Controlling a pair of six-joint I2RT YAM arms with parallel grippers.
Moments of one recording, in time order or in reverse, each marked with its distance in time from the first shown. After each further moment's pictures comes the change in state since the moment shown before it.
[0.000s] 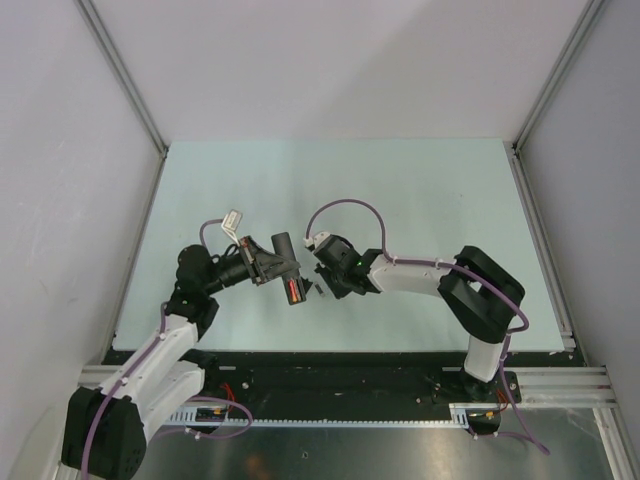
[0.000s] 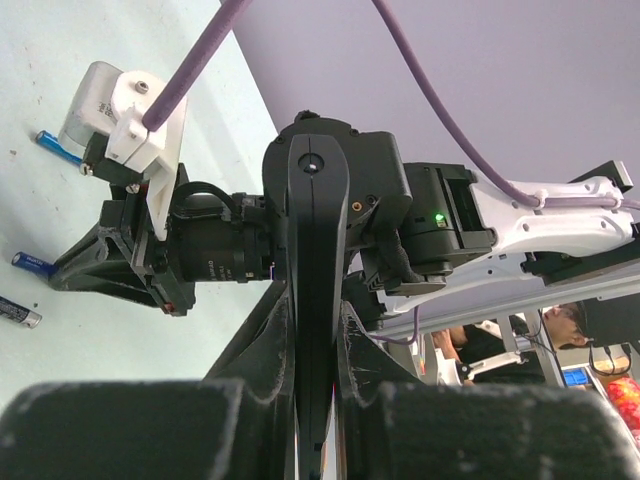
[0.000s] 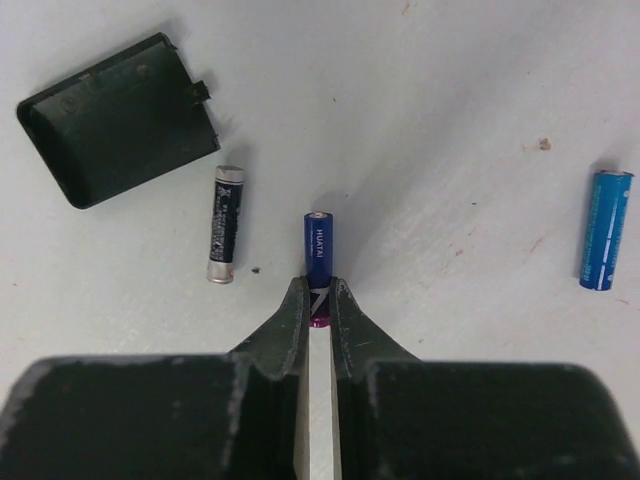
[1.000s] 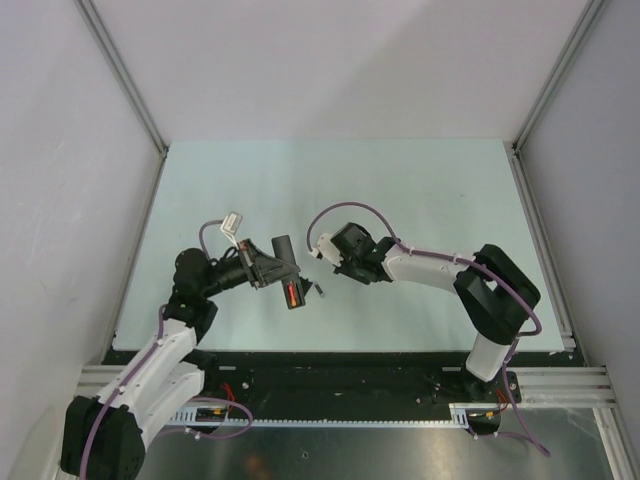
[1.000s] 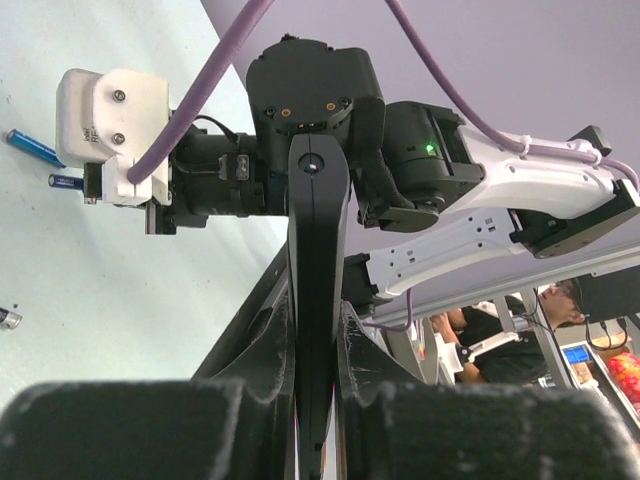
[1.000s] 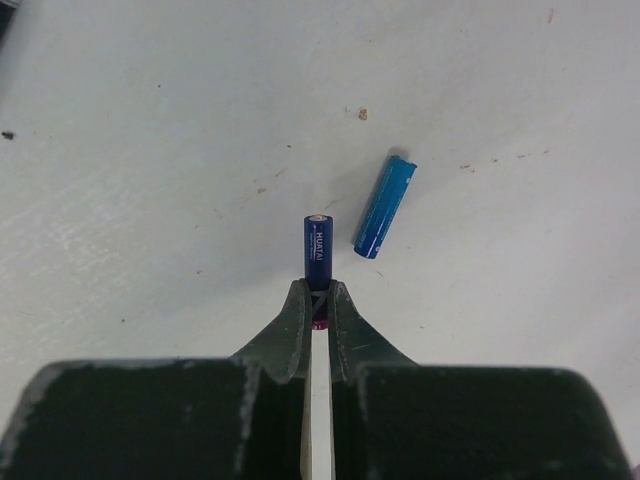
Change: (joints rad) left arm -0.006 -0.049 -0.005 0.000 0.031 0.000; right arm -0.101 -0.068 -0.008 -0.113 0.066 -0.608
